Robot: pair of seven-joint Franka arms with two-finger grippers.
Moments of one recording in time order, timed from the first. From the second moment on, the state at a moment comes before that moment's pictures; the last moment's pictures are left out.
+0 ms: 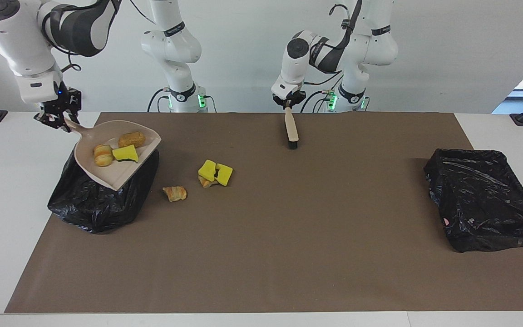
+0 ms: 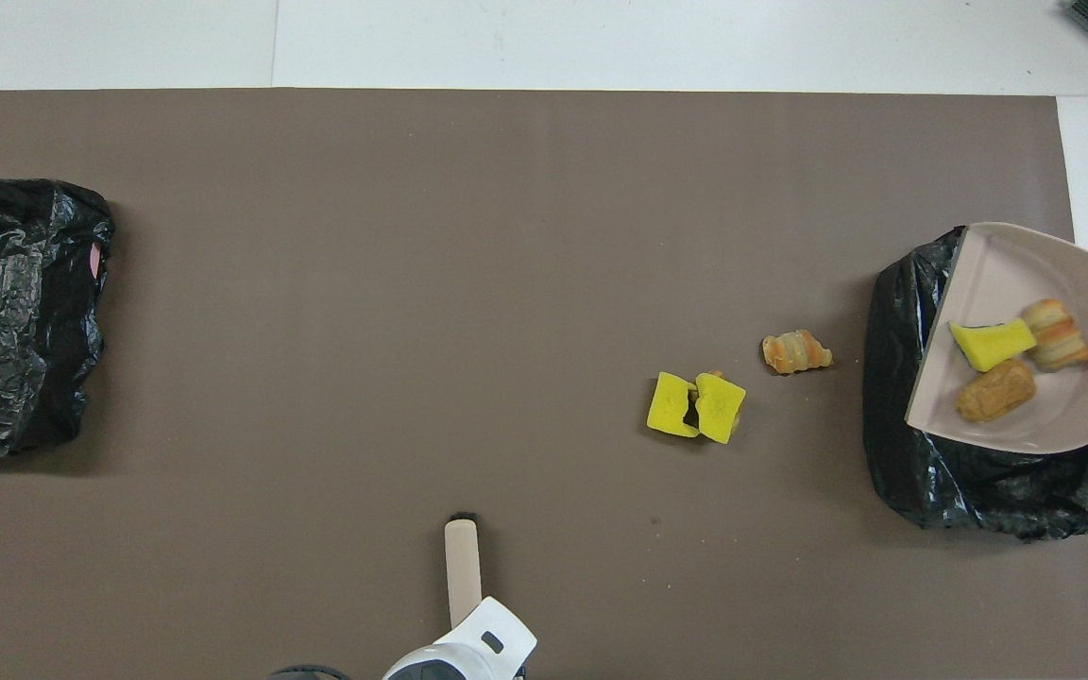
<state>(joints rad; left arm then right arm) -0.31 -0.37 -0.70 -2.61 -0.52 2.10 -0.65 -0.34 -0.11 -0.04 -1.91 -0.19 1.84 -1.49</state>
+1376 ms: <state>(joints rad) -0.22 -0.14 -0.21 -1.89 -0.04 1.76 -0.22 -0.28 -0.01 -0.03 -1.88 -0.84 1.95 -1.48</state>
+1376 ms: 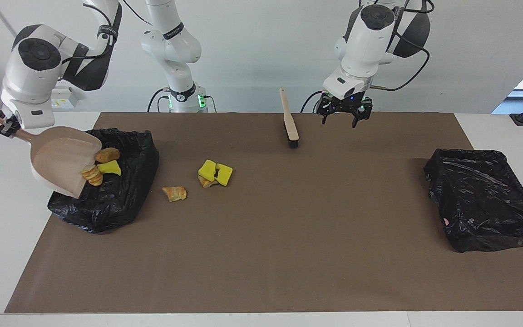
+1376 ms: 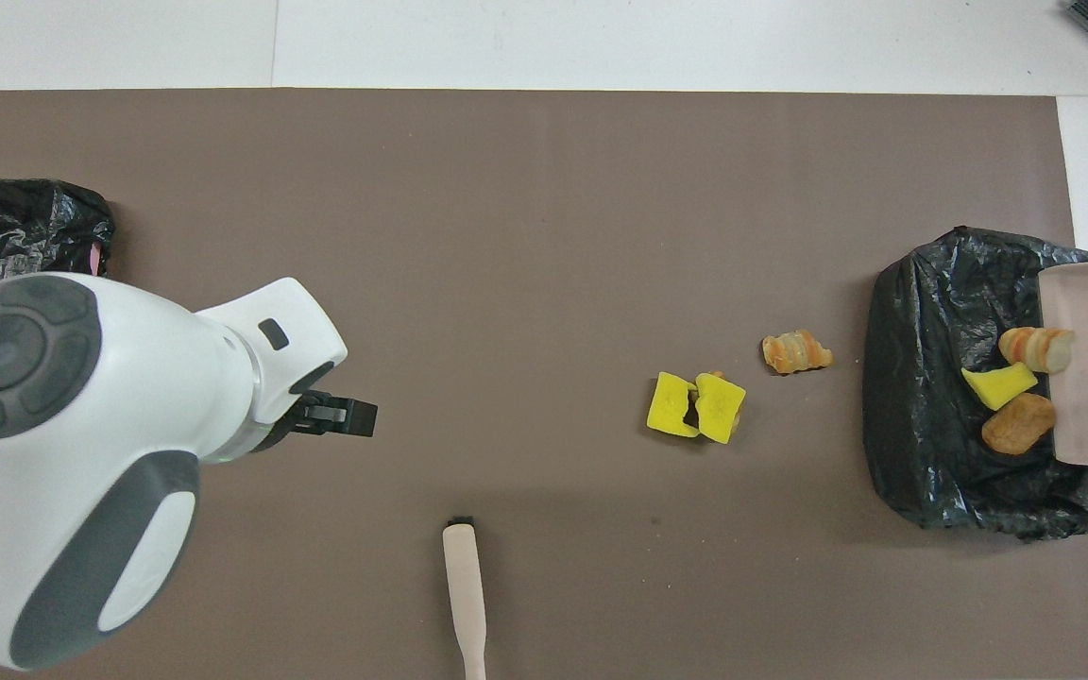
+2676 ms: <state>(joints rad) -0.11 0.01 -0.08 -1.41 0.01 1.37 0.03 -0.09 -0.06 0.14 -1.69 -0.67 1.38 -1.21</state>
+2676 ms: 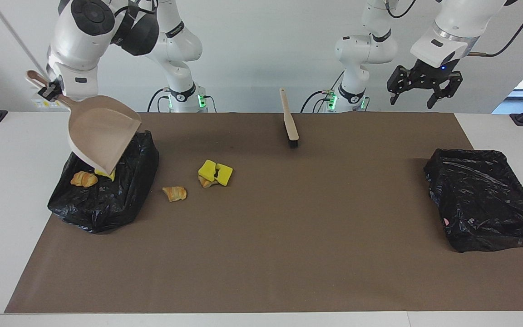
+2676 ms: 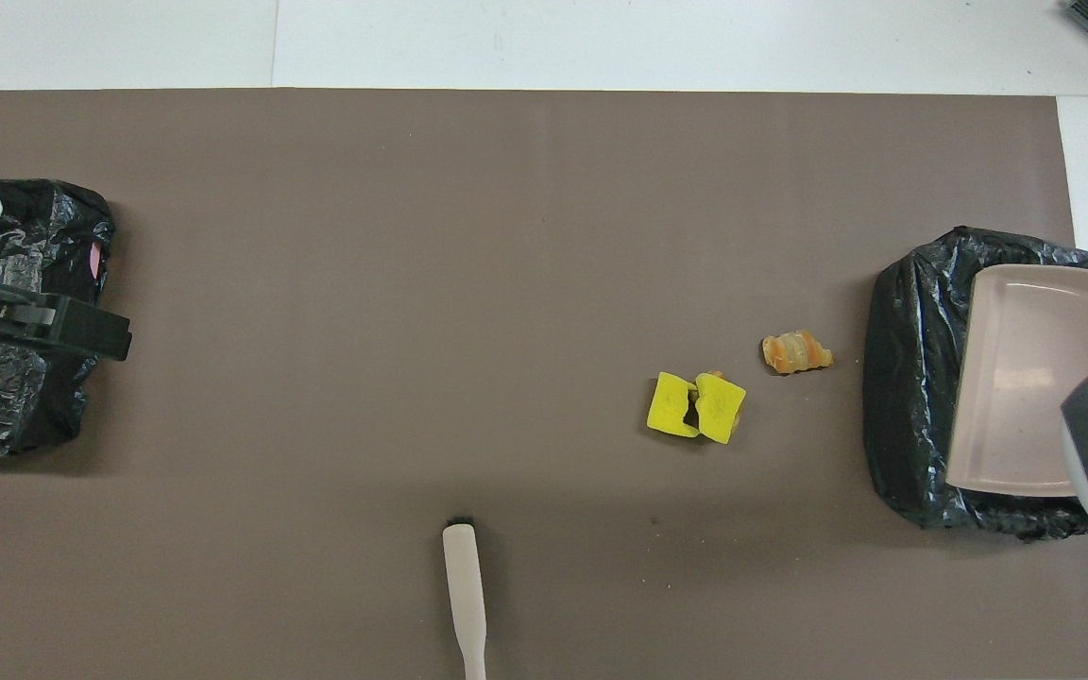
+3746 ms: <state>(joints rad) -0.11 0.00 -0.06 -1.40 0.01 1.38 0.02 0.27 0.26 0.21 -1.53 -0.05 1.58 0.19</state>
